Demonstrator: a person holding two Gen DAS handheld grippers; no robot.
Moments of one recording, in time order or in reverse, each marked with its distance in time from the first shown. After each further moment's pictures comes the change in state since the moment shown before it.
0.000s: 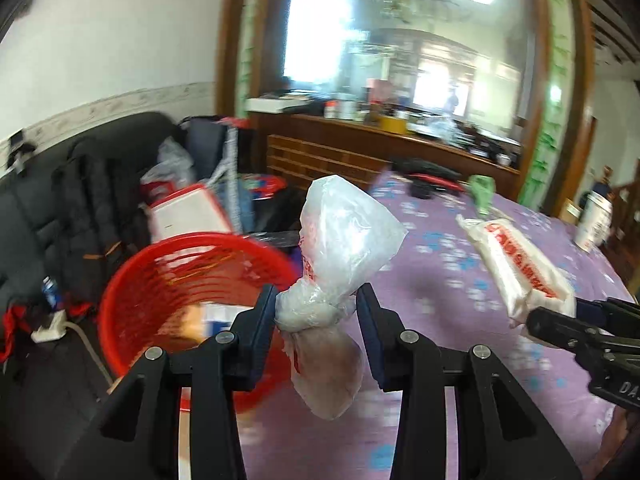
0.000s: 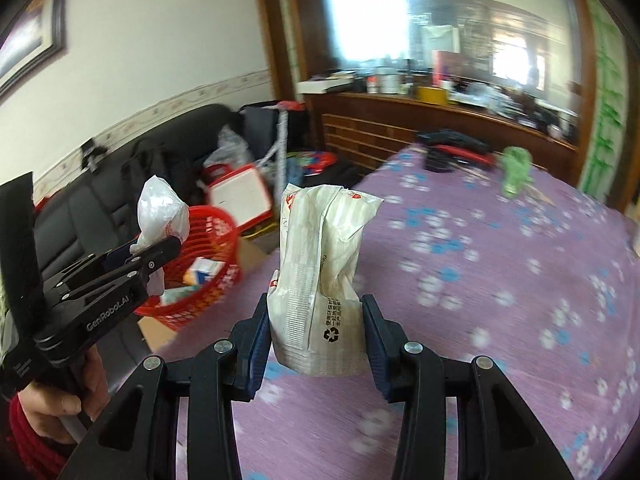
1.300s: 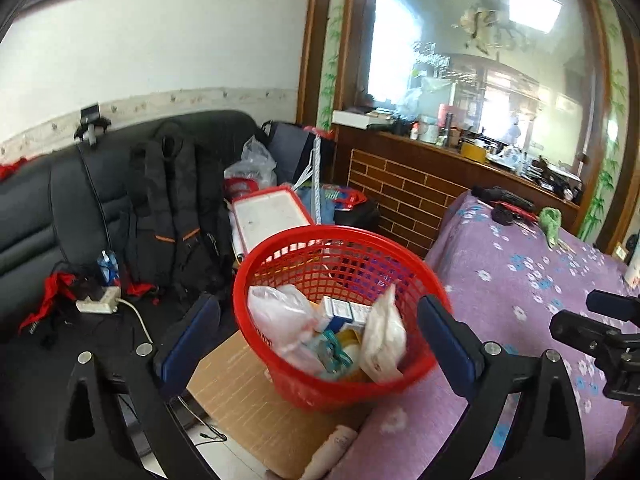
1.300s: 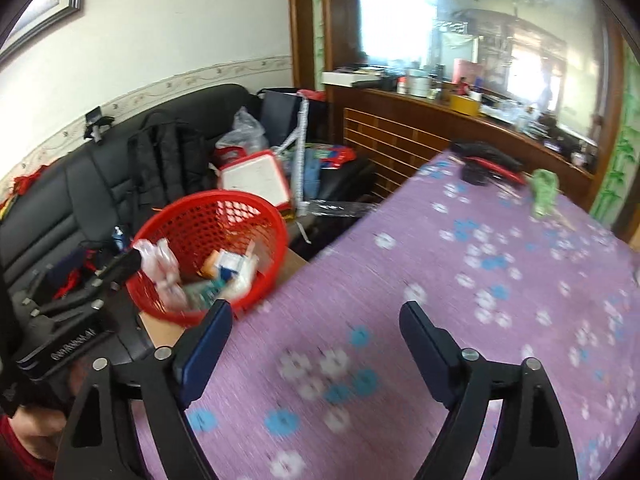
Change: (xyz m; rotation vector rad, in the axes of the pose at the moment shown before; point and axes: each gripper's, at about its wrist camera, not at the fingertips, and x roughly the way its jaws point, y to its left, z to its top) left arm -0.035 0.075 -0.032 -0.093 -0.088 0.192; right arm 0.026 0.069 -0.005 -0.075 0.019 -0.065
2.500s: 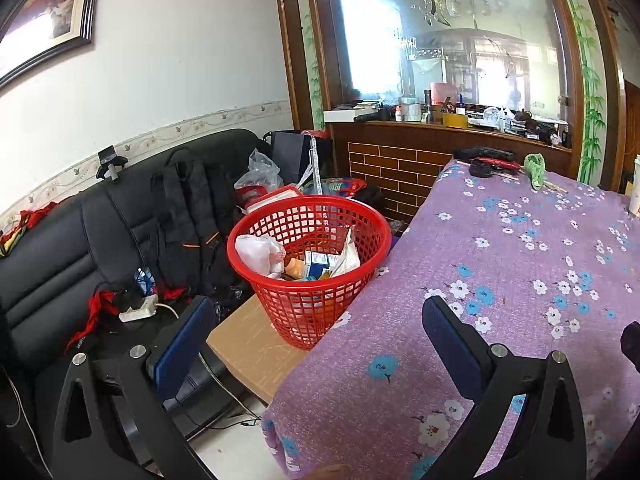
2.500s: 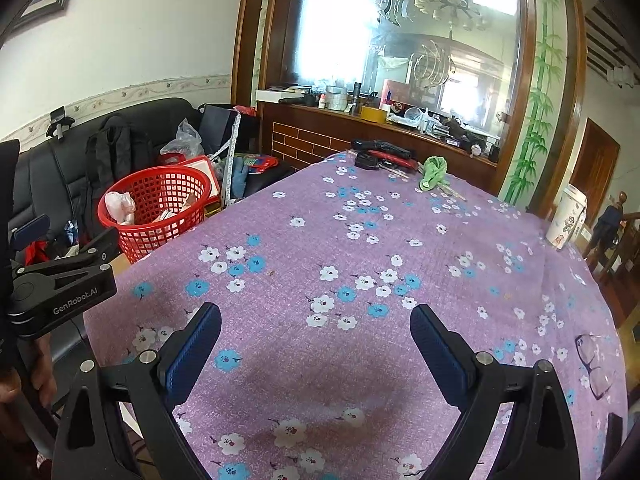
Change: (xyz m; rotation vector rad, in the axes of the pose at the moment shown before) left arm -0.083 -0.076 -0.055 0.158 -0.005 0.114; right arm -0.122 -0.034 -0.111 0.022 -0.087 -0.251
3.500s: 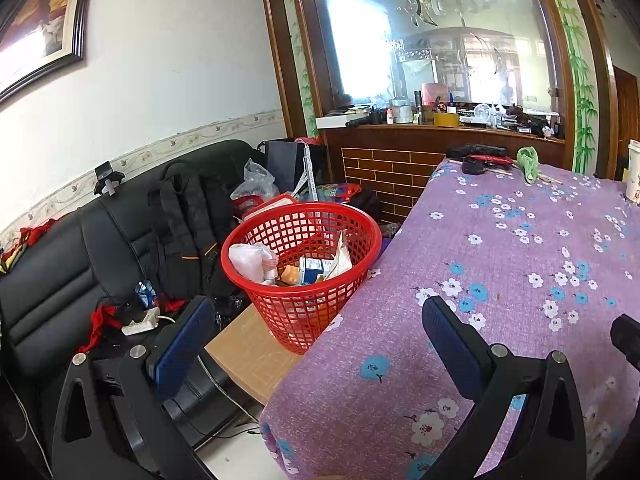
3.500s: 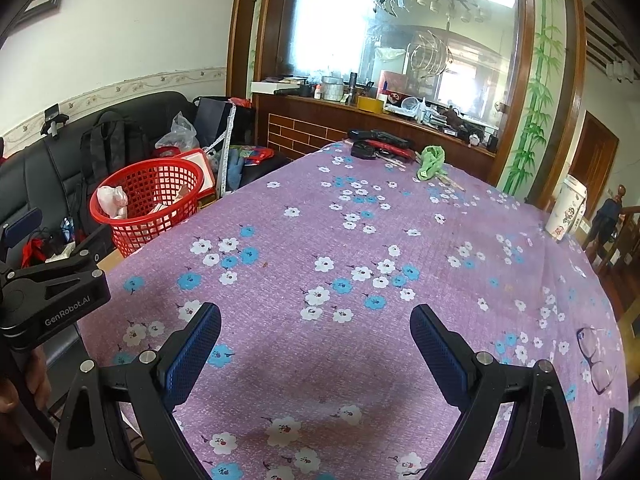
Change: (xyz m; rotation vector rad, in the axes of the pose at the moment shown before) left arm -0.004 -0.010 -0.003 0.050 -0.024 0.002; right arm 0.010 -0.007 -0.003 0.010 0.031 -0.009
